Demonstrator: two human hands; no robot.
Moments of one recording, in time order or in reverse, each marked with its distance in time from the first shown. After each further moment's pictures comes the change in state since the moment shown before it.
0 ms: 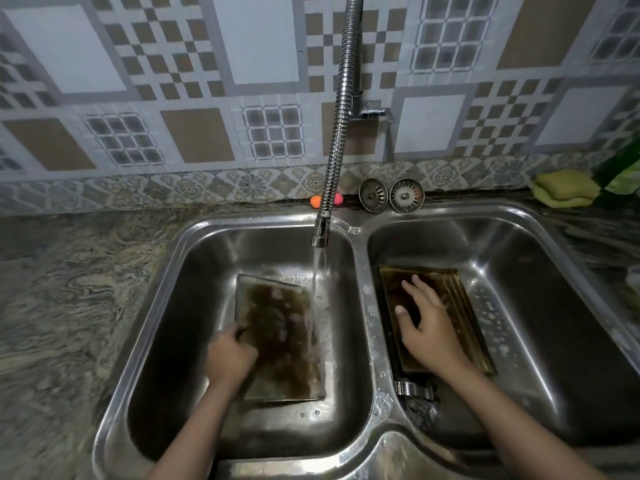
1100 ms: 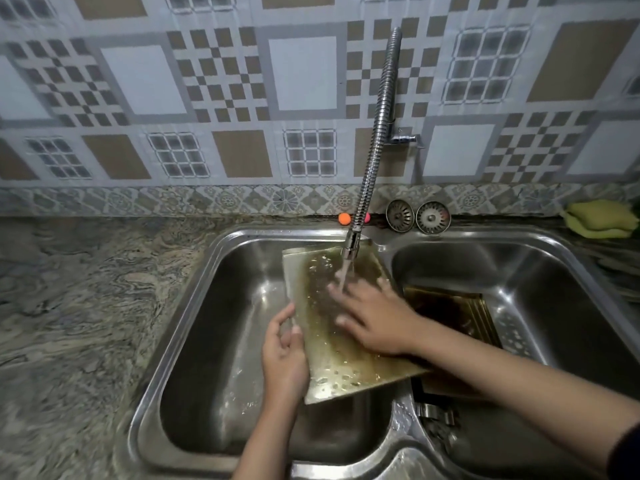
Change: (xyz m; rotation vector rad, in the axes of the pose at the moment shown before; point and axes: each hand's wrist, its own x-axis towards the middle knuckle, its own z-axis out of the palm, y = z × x) left_hand -0.081 0.085 -0.010 -0.904 0.162 0.032; right_hand 0.047 -0.085 0.035 -0.651 -0.490 -0.611
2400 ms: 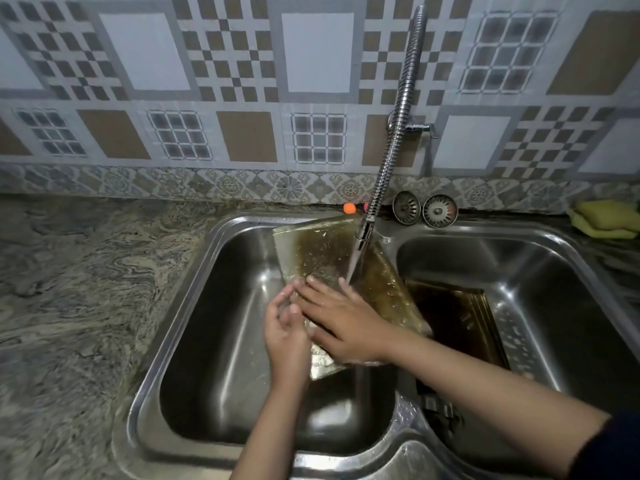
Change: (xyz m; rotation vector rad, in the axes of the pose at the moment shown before) left_hand 0.012 0.001 0.008 -0.186 0.045 0.059; right_hand 0.017 -0.050 0.019 0.129 0.041 -0.227
